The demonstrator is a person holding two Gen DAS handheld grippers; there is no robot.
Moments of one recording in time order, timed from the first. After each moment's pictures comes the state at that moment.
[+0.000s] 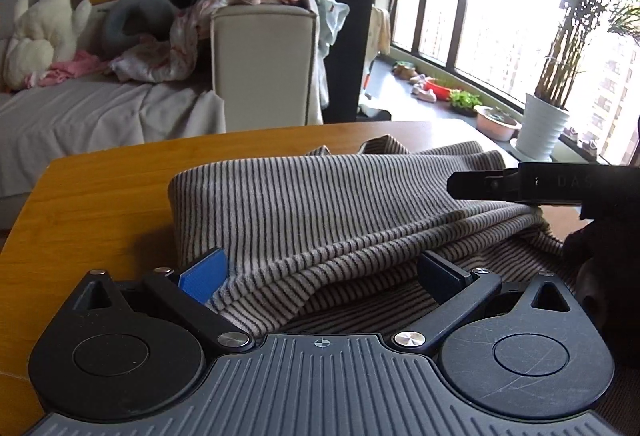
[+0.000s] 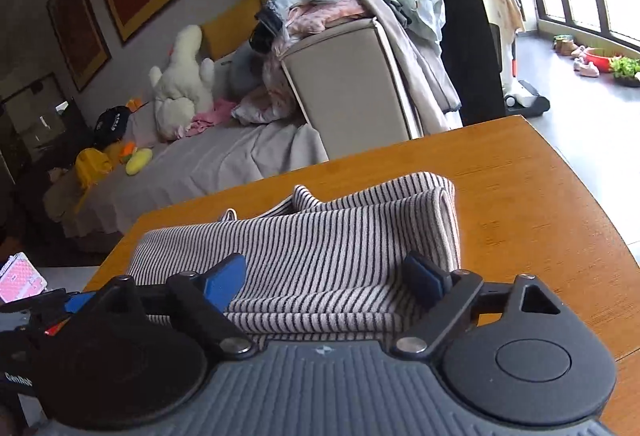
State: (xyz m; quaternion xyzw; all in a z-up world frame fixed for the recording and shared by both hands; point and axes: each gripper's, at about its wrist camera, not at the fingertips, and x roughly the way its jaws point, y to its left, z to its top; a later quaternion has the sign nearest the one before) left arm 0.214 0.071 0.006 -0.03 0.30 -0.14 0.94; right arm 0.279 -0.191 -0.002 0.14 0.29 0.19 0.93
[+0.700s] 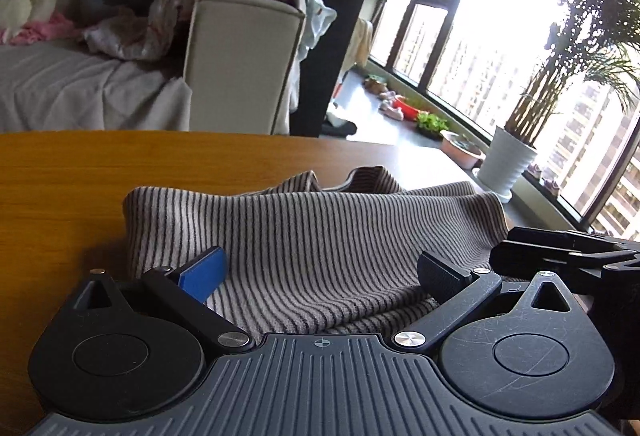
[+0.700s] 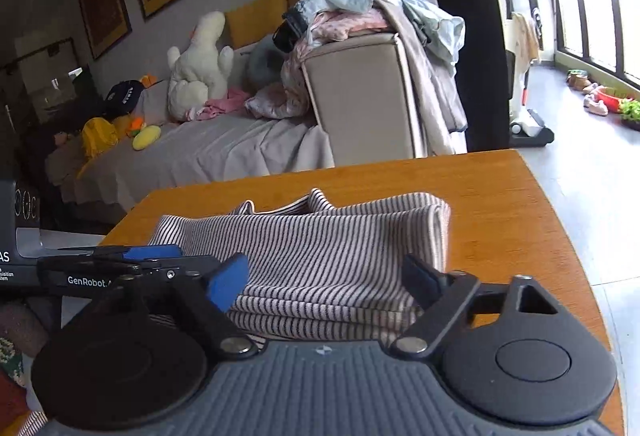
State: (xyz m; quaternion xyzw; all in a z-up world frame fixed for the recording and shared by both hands) left arm 0.265 0.074 -0.011 -0.09 0.31 -0.18 0.93; right arm 0.252 -0.196 0.017 0.08 0.29 0.19 0.93
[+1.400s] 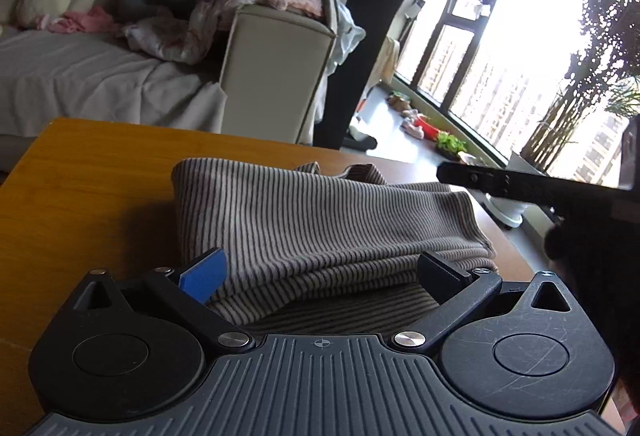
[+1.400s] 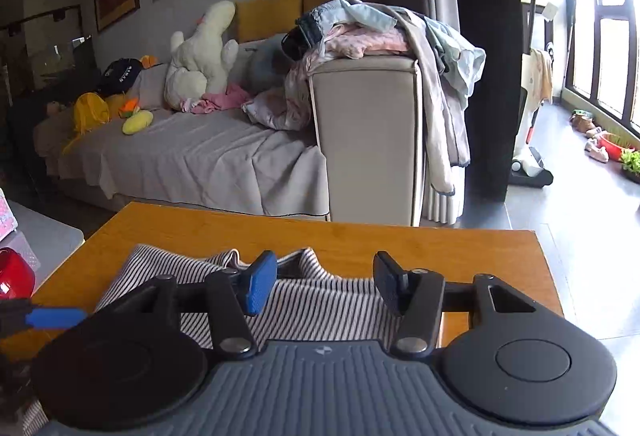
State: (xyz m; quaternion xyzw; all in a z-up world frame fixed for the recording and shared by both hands) left arm 0.202 0.096 0.018 -0.12 0.31 -0.13 0.94; right arm 0.329 -0.156 0.050 0.01 0.28 0.20 0.94
